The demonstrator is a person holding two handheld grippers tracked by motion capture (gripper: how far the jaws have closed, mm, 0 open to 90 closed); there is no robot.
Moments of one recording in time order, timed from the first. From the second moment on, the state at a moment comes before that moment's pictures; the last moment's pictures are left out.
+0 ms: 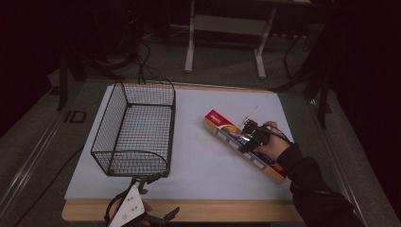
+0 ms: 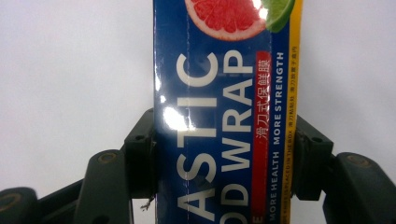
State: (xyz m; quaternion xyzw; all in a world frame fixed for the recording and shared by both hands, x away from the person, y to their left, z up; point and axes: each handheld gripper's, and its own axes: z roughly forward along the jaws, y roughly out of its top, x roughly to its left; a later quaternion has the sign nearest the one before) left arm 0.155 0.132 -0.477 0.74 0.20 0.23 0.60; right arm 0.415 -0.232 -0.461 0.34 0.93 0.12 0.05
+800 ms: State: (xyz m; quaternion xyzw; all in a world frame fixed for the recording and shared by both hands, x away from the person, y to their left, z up) left arm 0.155 0.131 -0.477 0.74 0.19 0.24 0.60; right arm 0.414 -0.205 -0.365 0.39 0.88 0.26 0.12
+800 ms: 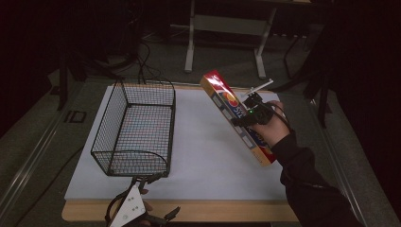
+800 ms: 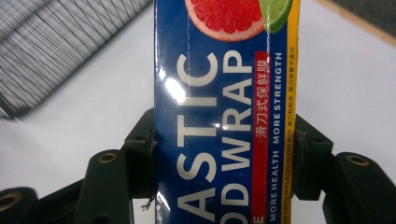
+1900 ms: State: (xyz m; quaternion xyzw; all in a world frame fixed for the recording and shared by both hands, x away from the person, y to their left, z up) left arm 0.153 0.135 -0.476 0.74 0.20 0.24 0.60; right arm 0.409 -0.045 -0.296 0.39 0.83 0.38 0.13
